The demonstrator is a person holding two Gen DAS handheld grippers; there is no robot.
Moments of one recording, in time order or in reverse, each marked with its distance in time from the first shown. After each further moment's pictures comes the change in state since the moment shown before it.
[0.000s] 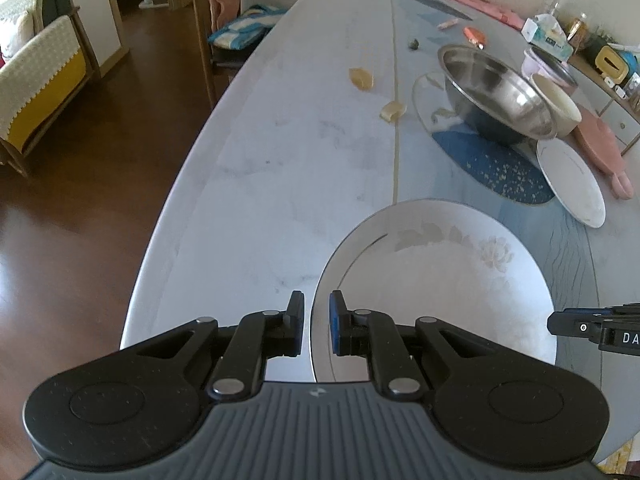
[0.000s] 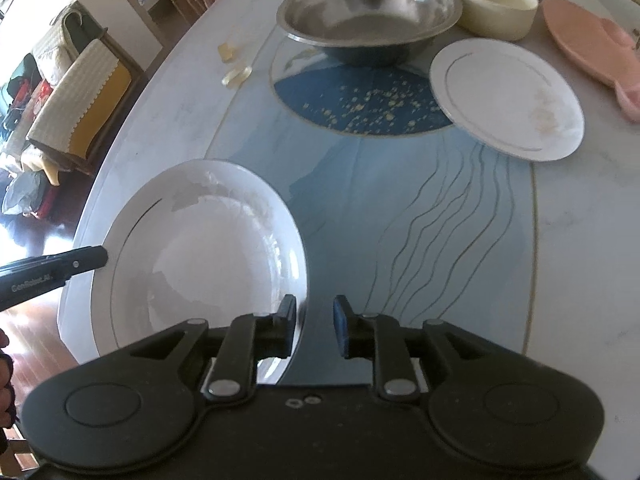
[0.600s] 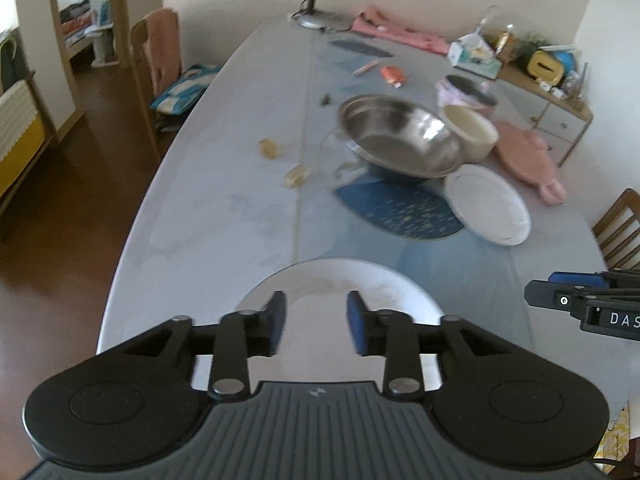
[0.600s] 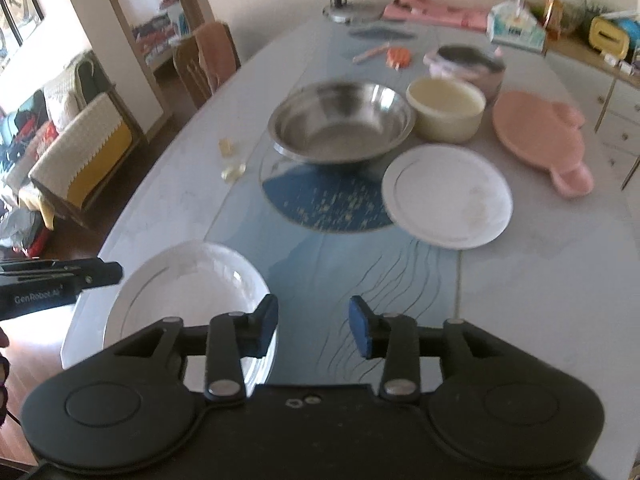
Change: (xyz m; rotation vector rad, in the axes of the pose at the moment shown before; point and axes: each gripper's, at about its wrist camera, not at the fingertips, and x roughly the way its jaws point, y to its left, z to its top) left arm -0.047 -0.069 0.018 0.138 -0.140 -0.111; right arm -0.085 -0.016 -0.001 -0.046 -0.269 -0.050
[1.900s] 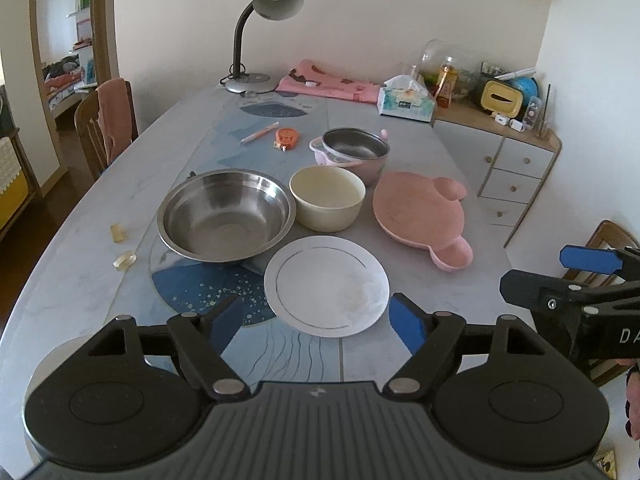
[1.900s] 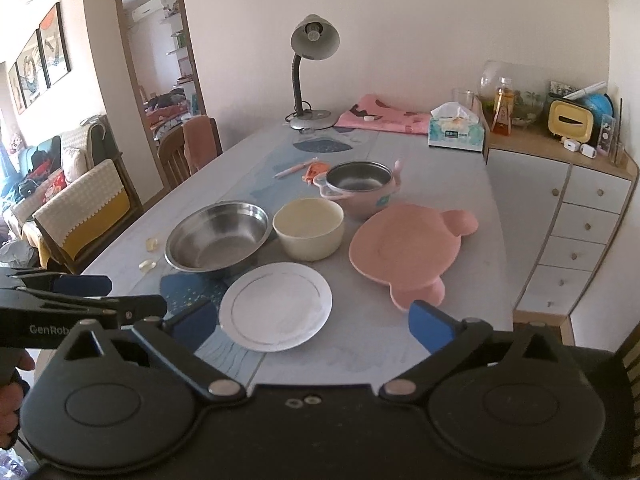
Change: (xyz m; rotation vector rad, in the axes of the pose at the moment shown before) left arm 0.025 -0.238 0.037 0.012 -0.169 0.026; right arm -0.063 -0.202 0.035 -0.105 -0.262 0.033
